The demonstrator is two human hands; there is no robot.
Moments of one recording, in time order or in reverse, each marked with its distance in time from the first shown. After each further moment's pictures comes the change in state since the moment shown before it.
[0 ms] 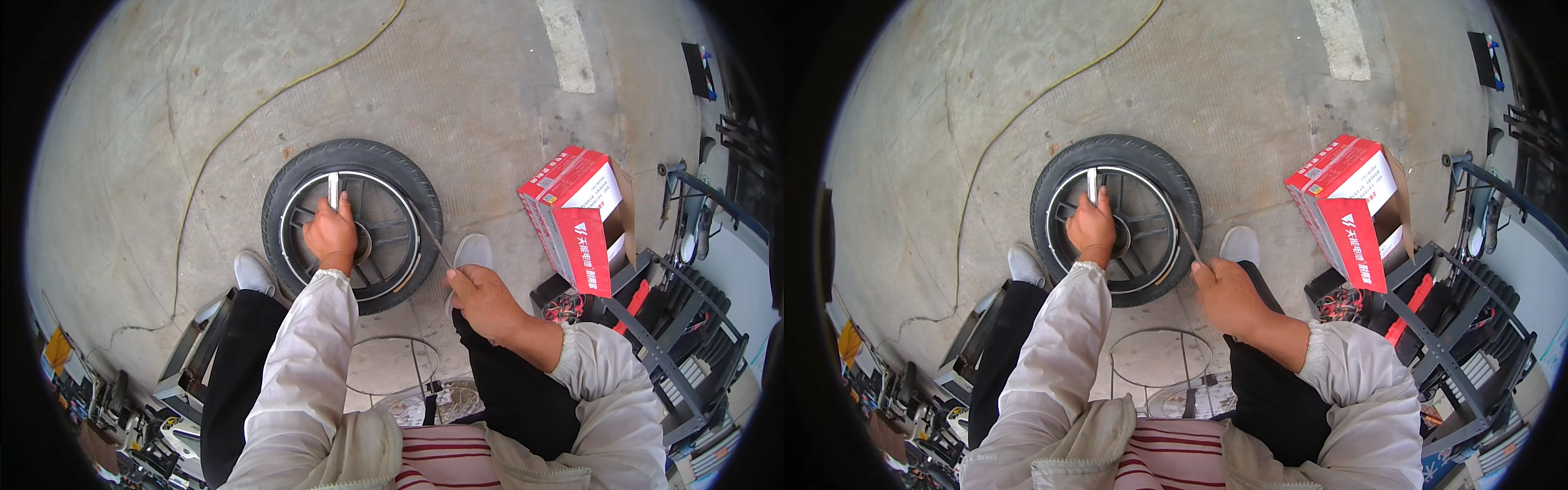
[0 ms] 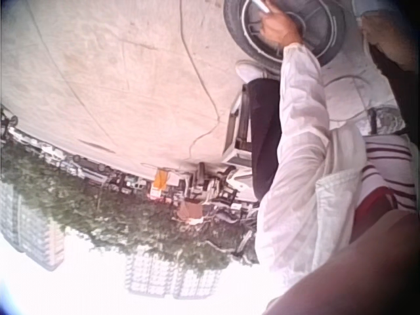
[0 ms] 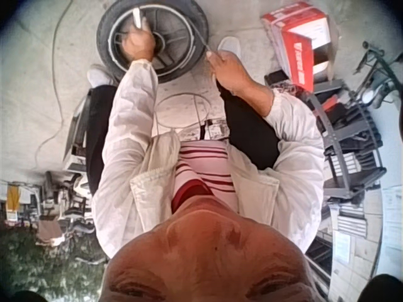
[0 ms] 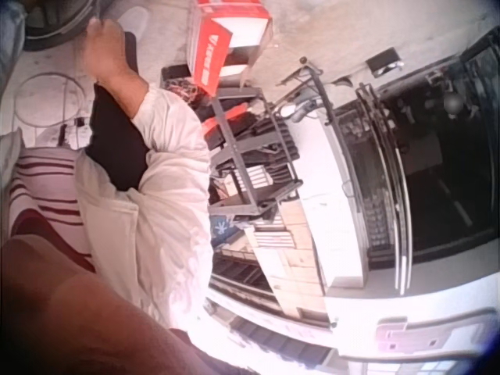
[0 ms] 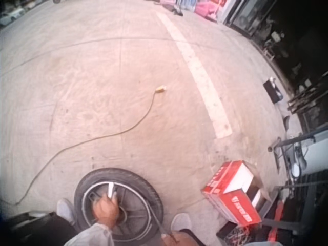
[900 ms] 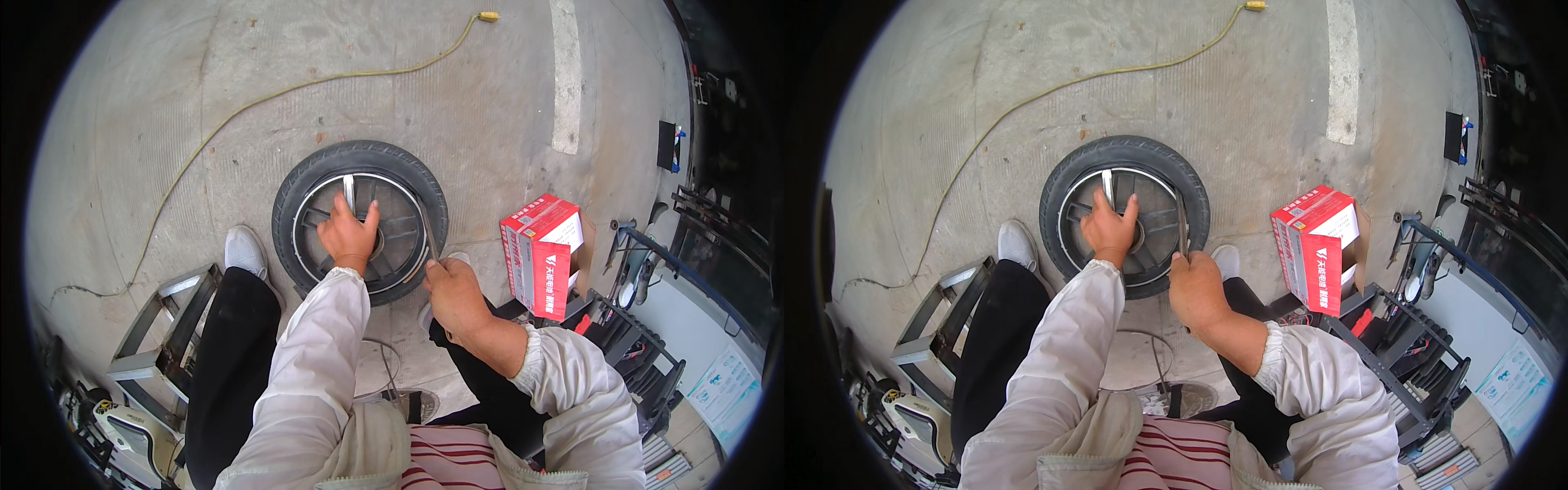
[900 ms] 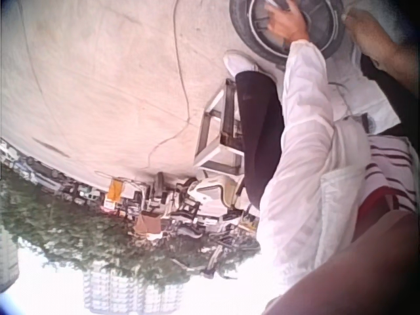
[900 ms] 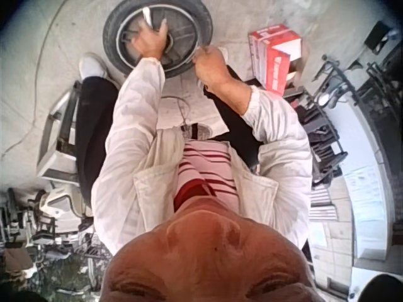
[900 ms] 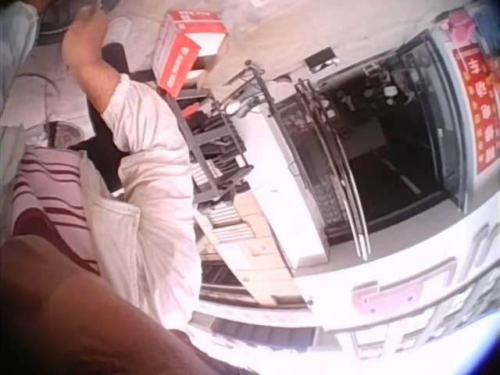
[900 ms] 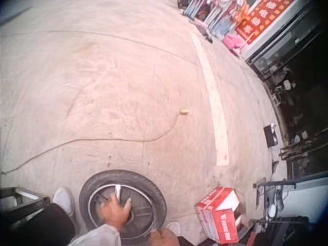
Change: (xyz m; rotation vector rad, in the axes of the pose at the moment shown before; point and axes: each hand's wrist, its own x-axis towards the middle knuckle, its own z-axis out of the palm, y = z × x) left_hand -0.016 -0.014 -0.004 -0.318 0.053 -0.034; right_hand -0.007 -0.067 0.099 -0.115 0.298 0.031
